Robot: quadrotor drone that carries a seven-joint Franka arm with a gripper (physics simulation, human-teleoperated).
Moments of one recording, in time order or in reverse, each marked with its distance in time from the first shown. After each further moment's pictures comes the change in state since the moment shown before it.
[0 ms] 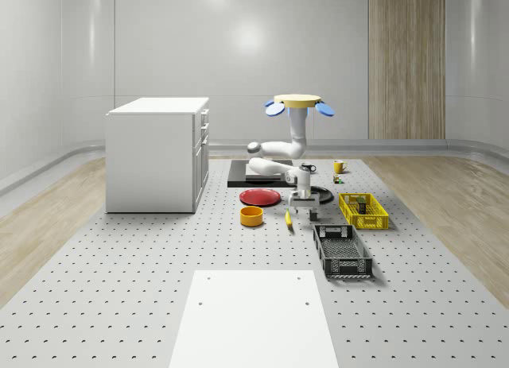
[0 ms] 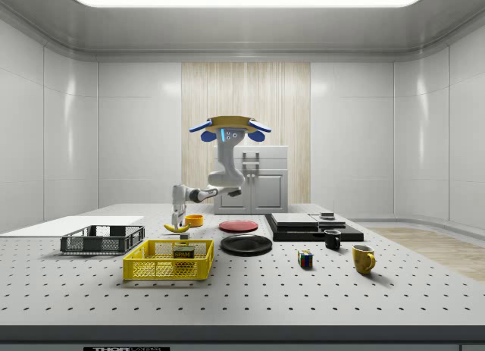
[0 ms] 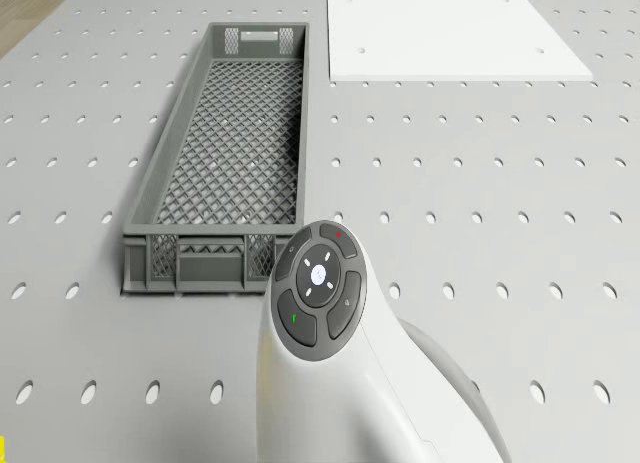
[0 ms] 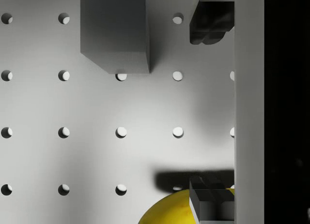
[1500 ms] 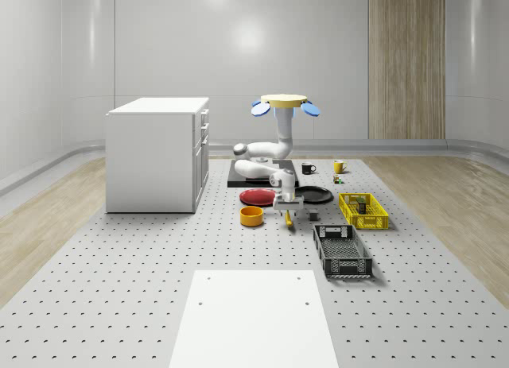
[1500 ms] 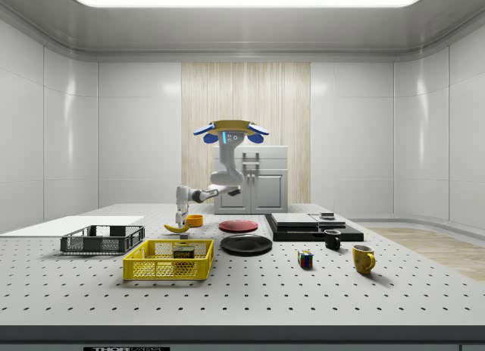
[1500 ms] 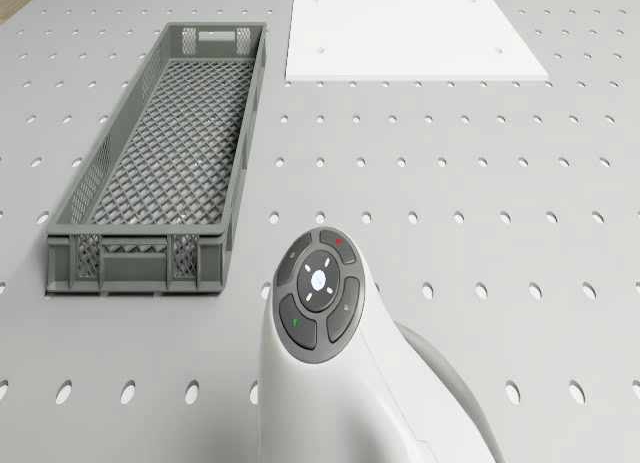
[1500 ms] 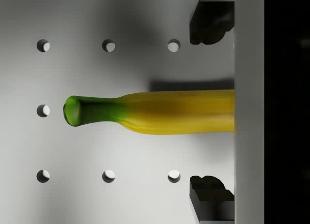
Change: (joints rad) arm -0.043 0.025 -0.037 0.058 -0.040 0.013 -0.003
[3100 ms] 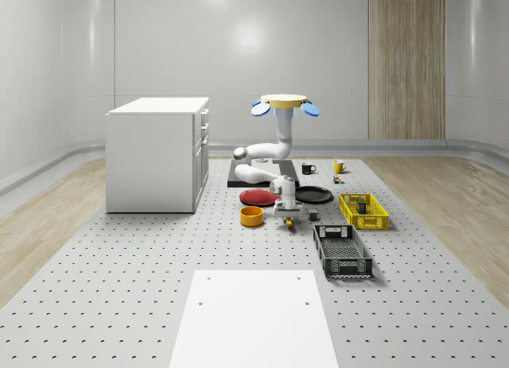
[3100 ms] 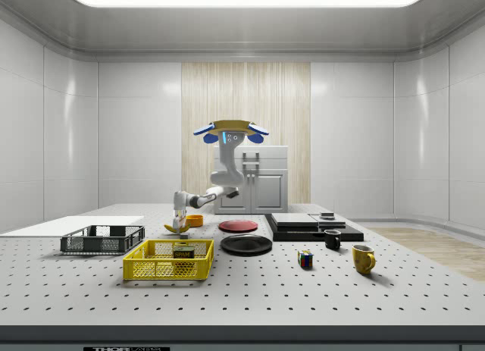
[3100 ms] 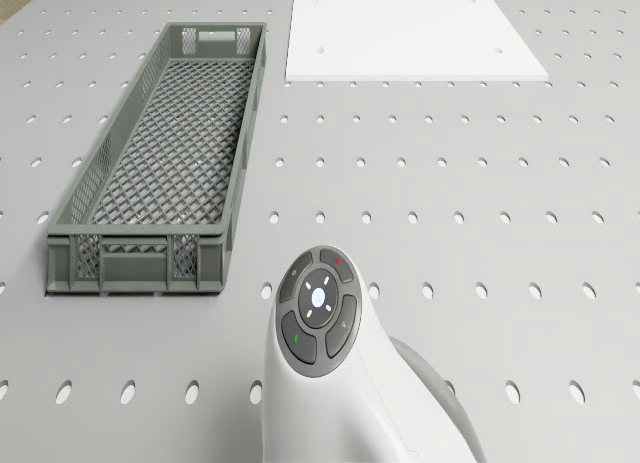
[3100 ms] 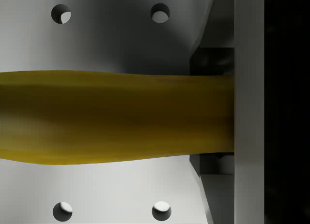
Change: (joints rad) arm -0.054 0.040 -0.081 0.092 -0.085 0.037 0.001
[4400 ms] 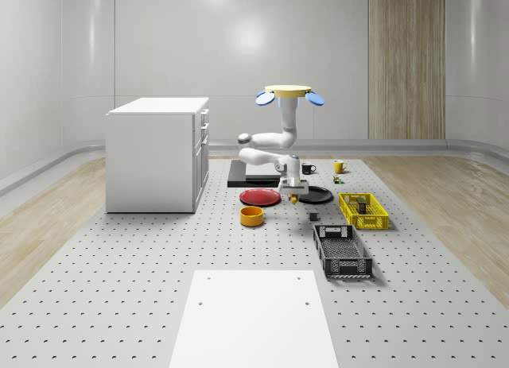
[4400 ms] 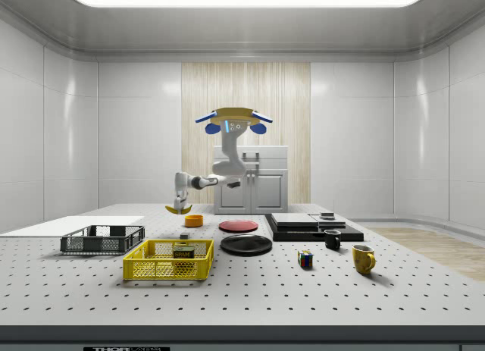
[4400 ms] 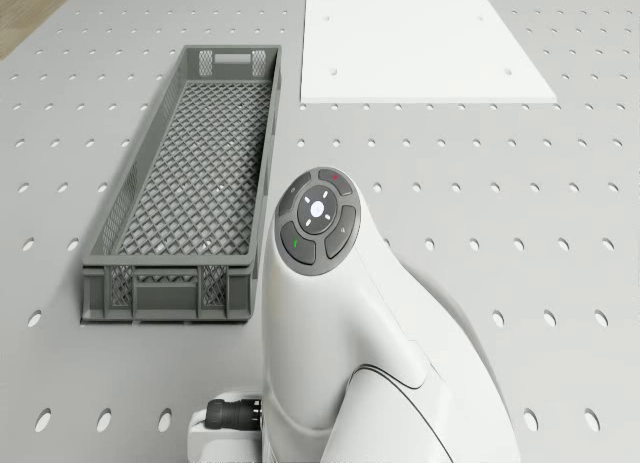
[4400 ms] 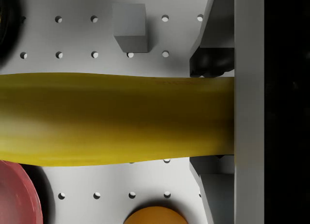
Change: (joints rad) arm 0.031 -0.029 0.193 -0.092 0.178 -0.093 0.016
